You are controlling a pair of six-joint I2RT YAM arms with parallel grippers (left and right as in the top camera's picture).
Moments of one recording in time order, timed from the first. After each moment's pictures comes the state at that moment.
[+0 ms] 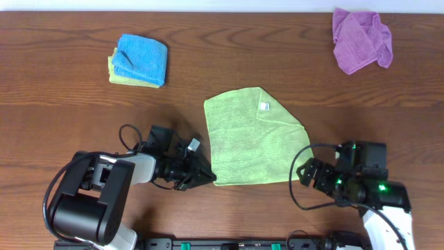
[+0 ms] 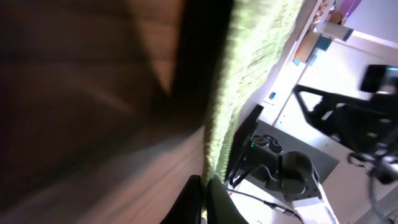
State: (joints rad) left arm -0.25 1.74 0.48 -0.08 1.10 -0.61; right arm -0.11 0.91 0.52 -0.89 -0.32 0.33
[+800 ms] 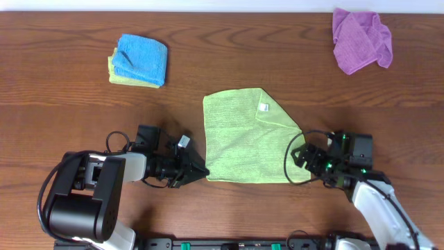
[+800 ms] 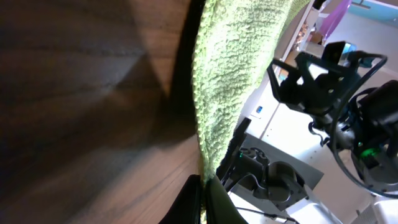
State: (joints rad) left arm -0.15 1.74 0.48 -0.09 1.13 -0.58; right arm -0.11 1.25 0.41 -0.31 -0.41 0.45
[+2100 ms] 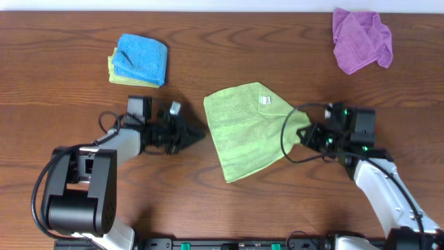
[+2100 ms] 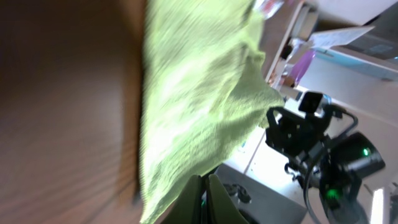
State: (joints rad) left arm -0.09 1.76 0.75 -0.07 1.10 -0.80; right arm -0.05 1.33 0.64 -0.27 -0.48 0.47
